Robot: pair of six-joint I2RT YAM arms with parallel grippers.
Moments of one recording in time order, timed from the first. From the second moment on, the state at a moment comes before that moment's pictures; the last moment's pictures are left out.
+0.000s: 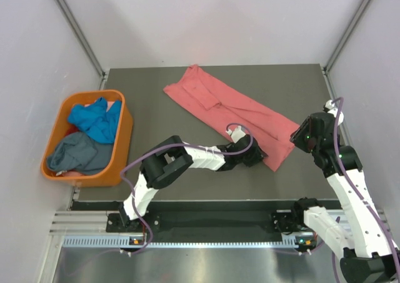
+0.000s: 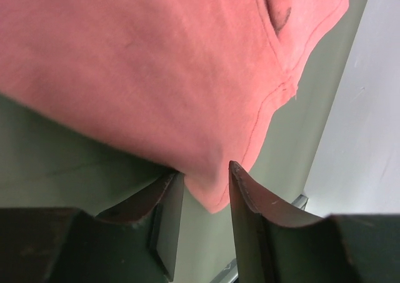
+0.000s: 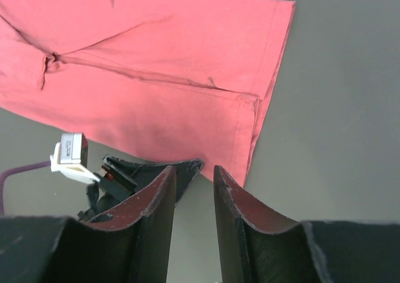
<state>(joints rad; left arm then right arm) -1.08 2.14 1.30 0.21 -0.14 -1.42 0.18 0.79 0.92 -0.81 0.24 0.66</state>
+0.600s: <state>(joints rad) -1.10 2.14 1.29 0.18 -0.12 -1.43 0.14 0.80 0.92 -0.81 0.20 0.63</state>
